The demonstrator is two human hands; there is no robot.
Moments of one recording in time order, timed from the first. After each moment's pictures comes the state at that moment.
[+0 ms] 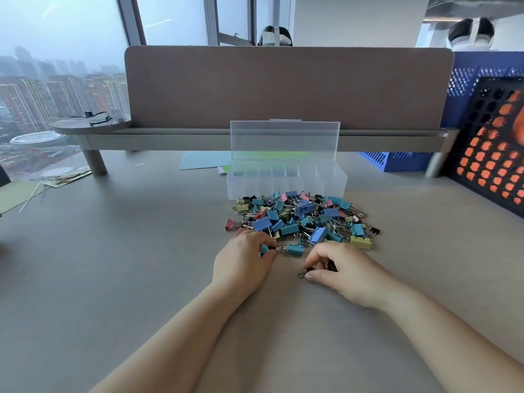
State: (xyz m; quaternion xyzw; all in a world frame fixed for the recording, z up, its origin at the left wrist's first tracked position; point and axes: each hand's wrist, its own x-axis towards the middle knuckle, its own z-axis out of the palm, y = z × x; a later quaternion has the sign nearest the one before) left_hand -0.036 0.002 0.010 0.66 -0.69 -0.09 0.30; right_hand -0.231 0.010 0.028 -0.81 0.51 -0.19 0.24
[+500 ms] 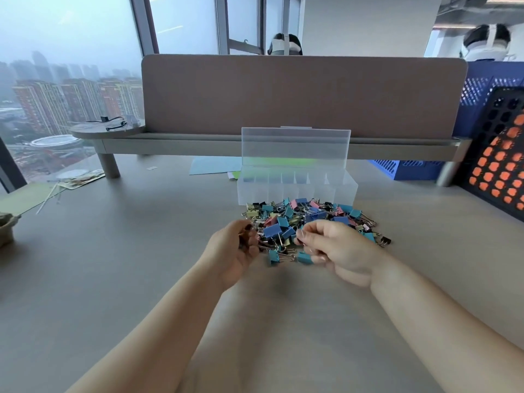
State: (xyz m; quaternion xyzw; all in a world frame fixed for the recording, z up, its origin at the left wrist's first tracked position) left_hand -0.006 -0.012 0.037 0.44 -0.20 -0.65 0.59; right_hand -0.195 -0.017 0.054 -0.57 0.43 -0.36 0.60
